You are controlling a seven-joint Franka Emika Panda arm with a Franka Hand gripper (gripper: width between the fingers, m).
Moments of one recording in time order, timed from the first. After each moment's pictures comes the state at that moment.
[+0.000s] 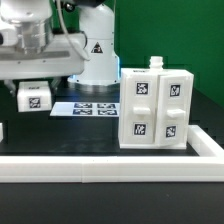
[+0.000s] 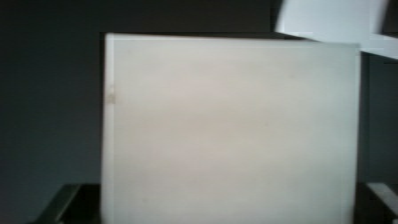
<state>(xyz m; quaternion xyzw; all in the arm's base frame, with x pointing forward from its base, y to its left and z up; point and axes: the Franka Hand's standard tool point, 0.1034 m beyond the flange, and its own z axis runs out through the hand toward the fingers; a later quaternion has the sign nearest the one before) 0.422 -0.140 0.077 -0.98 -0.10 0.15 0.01</state>
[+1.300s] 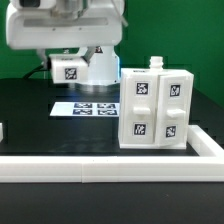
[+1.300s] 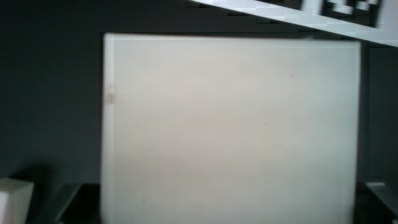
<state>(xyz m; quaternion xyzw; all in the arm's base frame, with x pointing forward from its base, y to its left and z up) 0.456 -0.072 0.137 -0.98 -0.10 0.17 0.01</state>
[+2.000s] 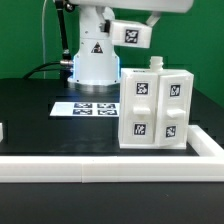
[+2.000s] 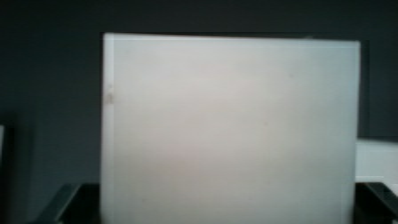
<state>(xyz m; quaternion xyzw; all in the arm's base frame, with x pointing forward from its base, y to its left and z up) 0.509 0.021 0.195 -0.99 -0.03 0.17 -0.02</state>
